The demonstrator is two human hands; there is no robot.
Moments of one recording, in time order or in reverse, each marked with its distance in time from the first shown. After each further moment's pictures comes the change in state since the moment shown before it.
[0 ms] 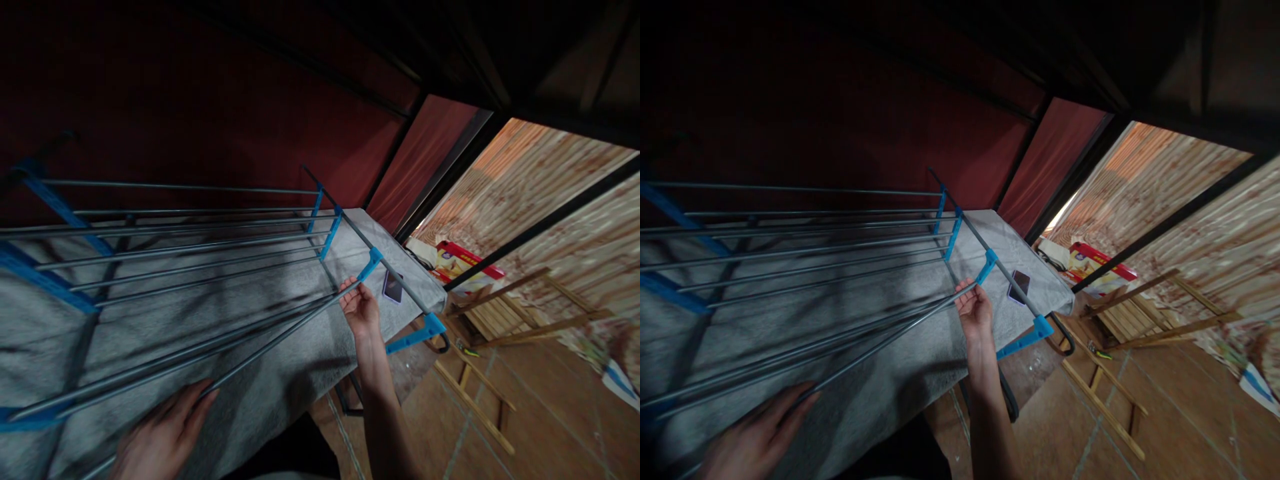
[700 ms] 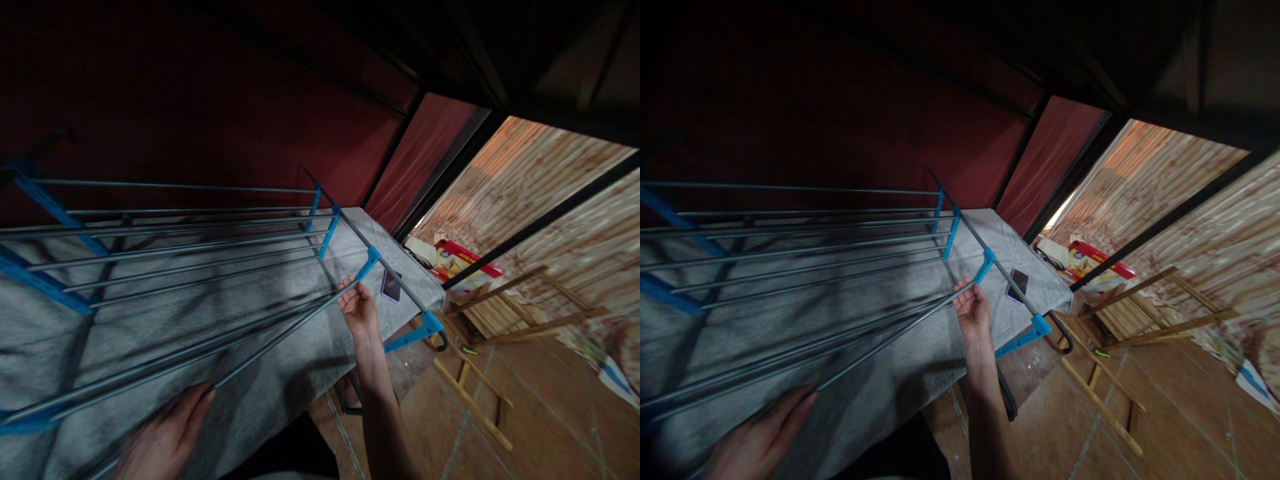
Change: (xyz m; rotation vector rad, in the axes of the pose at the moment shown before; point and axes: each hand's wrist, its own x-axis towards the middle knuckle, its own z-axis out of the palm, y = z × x) left_hand 0.000 0.011 0.008 0.010 -0.014 -0.084; right_hand 0.003 0.002 -0.007 -0.011 -0.015 -0.007
